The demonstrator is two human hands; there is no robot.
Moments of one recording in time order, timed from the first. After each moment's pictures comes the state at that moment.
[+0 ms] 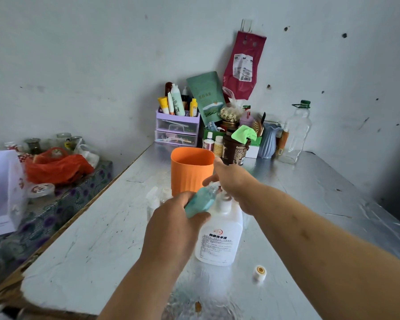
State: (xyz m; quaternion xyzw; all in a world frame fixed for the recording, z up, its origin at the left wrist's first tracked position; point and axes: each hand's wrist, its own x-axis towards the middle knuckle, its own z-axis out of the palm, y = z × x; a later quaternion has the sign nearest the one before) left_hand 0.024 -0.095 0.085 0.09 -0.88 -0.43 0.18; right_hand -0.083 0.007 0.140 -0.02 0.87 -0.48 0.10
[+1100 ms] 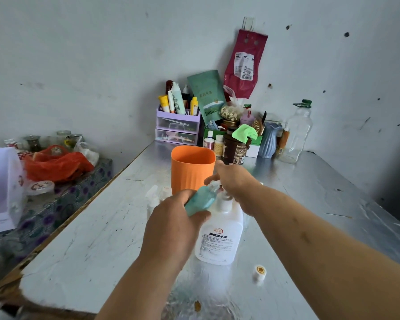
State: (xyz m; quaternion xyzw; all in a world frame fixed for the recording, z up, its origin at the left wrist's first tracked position) left_hand 0.025 -0.094 0.088 0.10 -0.88 -0.44 0.18; right_hand -0.074 0.007 0.145 -0.02 0.87 -0.47 0.12
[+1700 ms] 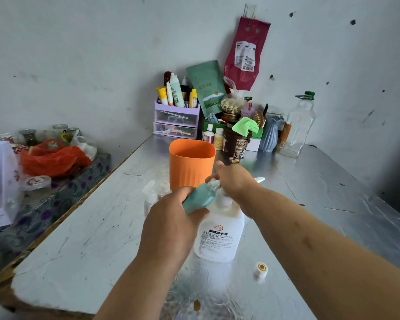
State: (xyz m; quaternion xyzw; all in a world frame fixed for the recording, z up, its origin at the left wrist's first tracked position) left_hand 0.018 -0.095 0.081 0.10 -0.87 -0.45 0.18; right_hand -0.082 0.009 0.131 -0.07 0.92 -0.37 0.09
